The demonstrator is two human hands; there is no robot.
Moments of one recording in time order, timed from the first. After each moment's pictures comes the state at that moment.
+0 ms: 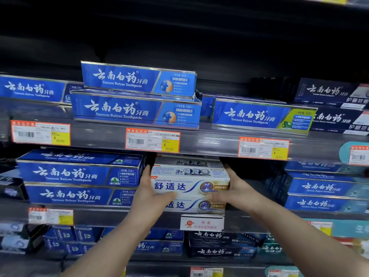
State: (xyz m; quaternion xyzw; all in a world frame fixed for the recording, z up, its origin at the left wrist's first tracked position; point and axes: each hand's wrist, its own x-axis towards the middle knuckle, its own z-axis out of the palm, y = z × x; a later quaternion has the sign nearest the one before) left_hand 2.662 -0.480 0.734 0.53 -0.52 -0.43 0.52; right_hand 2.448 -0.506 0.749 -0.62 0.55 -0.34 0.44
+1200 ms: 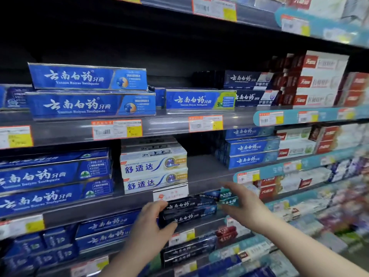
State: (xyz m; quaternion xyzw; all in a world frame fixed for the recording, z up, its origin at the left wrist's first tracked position) left_hand 2.647 -0.404 0.676 0.48 -0.75 -0.31 0.33; right_hand 2.418 -0.349 0.722 -0.62 0.70 -0.32 0.16
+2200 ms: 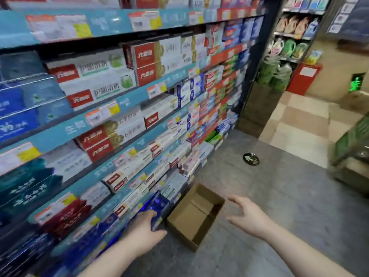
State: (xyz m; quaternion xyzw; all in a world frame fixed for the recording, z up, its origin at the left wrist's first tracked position) left_hand 2.231 -0.276 0.544 0.36 -0.86 -0.35 -0.15; right_hand 2.053 -0.057 0.568 -0.26 0.91 -0.18 0.27
